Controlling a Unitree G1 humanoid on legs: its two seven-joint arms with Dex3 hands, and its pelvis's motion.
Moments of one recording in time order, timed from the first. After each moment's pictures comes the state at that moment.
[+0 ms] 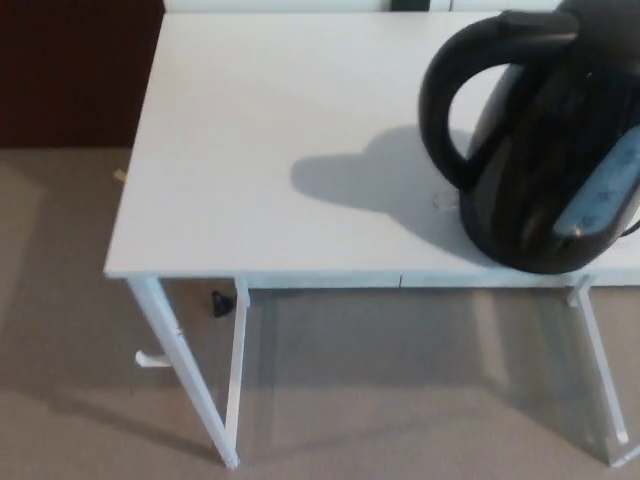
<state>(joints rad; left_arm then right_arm) 0.23 0.40 0.36 1.20 -0.15 -0.37 -0.34 -0.07 -0.39 0.08 1.26 -0.20 -0.34 0.01</state>
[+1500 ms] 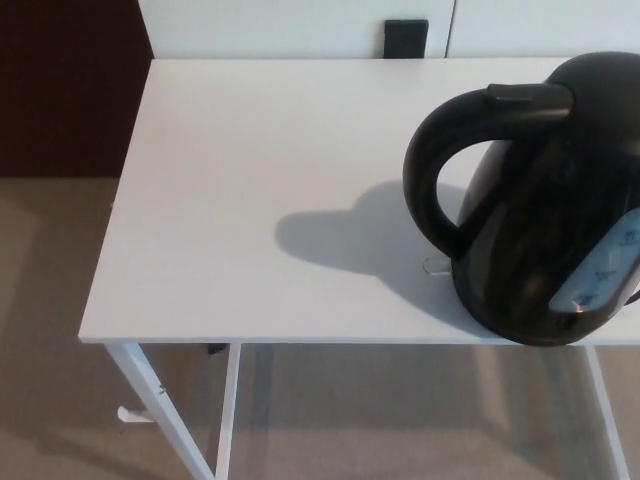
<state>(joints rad) 0.21 0.41 0.52 1.15 -0.24 -0.32 -0.39 -0.08 -0.38 0.10 1.26 -0.21 -0.33 0.01</state>
